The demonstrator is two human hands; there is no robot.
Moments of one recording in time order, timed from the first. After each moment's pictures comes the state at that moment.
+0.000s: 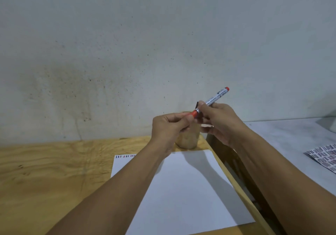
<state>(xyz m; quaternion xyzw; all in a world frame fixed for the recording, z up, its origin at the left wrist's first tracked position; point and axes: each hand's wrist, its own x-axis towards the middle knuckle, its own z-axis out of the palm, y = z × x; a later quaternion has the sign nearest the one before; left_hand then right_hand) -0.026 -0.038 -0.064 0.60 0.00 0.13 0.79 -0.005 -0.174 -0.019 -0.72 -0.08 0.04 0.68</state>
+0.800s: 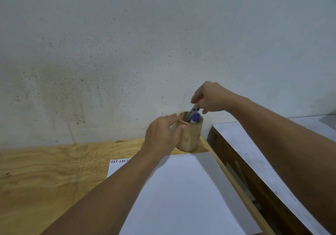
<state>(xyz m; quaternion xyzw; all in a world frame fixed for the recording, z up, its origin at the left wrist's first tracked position) 0.003 -0.018 -0.094 0.88 -0.05 0.29 0.37 0.086 -0.167 0.014 -0.96 -0.20 -0.05 0.17</state>
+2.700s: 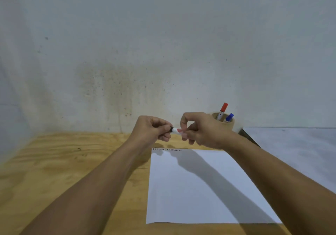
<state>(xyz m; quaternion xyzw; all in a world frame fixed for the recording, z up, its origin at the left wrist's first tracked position) -0.082 0.096 -0.072 0.74 0.02 0.16 0.65 -0.034 -0.086 -0.036 -0.87 -0.36 0.05 0.34</state>
